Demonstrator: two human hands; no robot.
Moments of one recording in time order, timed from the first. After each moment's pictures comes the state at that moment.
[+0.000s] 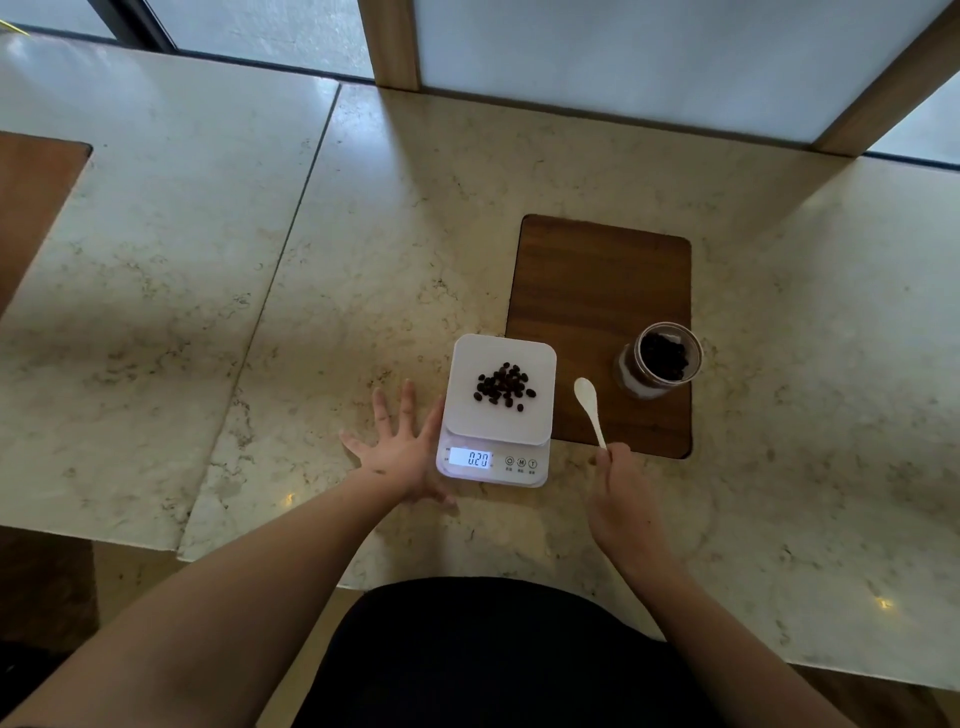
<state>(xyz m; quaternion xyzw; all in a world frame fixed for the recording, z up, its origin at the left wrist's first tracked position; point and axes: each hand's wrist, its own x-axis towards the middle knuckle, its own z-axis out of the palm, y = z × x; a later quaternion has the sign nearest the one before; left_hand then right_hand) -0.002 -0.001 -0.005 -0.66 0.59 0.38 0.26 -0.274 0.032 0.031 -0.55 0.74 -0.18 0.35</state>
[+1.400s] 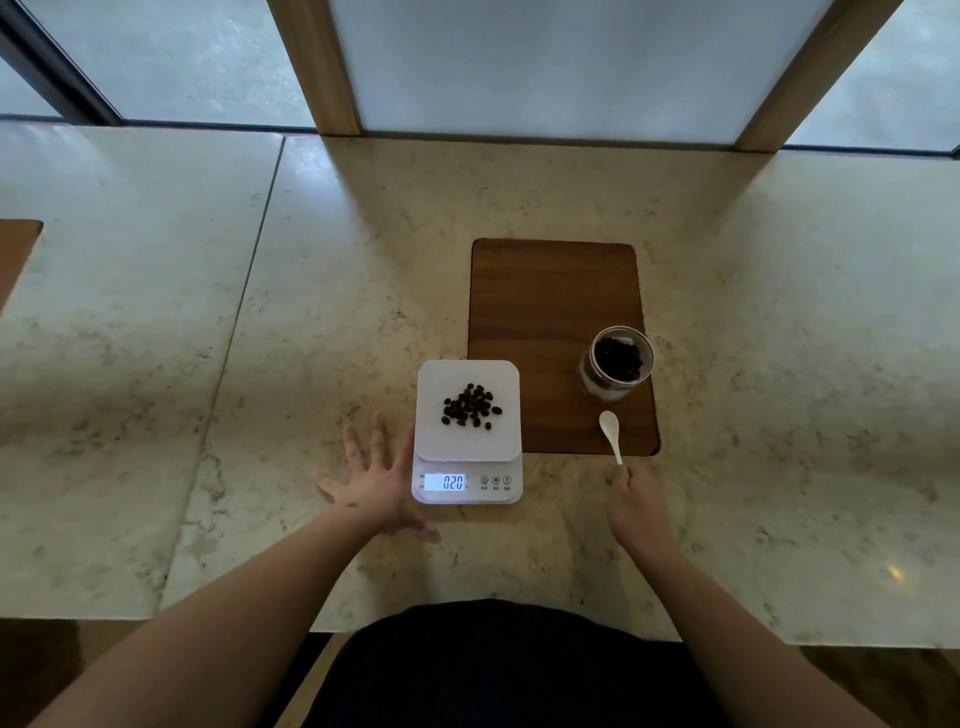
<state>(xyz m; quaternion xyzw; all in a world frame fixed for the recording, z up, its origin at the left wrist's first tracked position) -0.001 -0.005 -0.008 -0.67 0.58 0.37 0.29 -0.324 0.026 0.004 -0.37 0.82 -0.17 0.40</state>
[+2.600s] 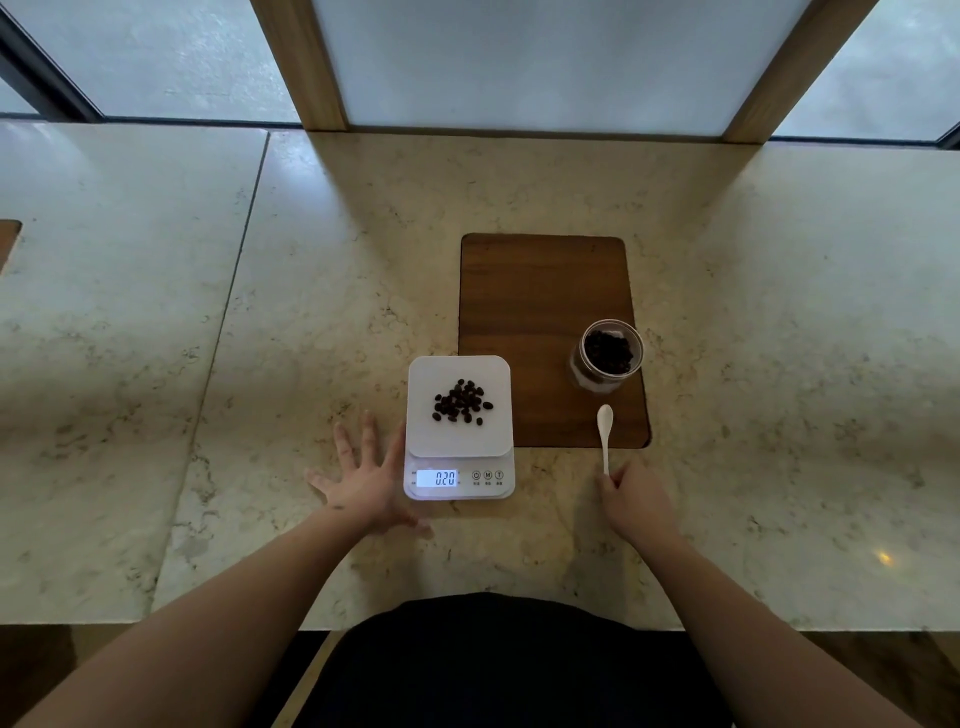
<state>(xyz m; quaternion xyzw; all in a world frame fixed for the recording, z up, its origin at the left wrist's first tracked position) -0.004 0.000 0.000 -0.67 0.60 0.36 0.27 -0.342 0.022 -0.002 -0.44 0.83 0.01 0.33</state>
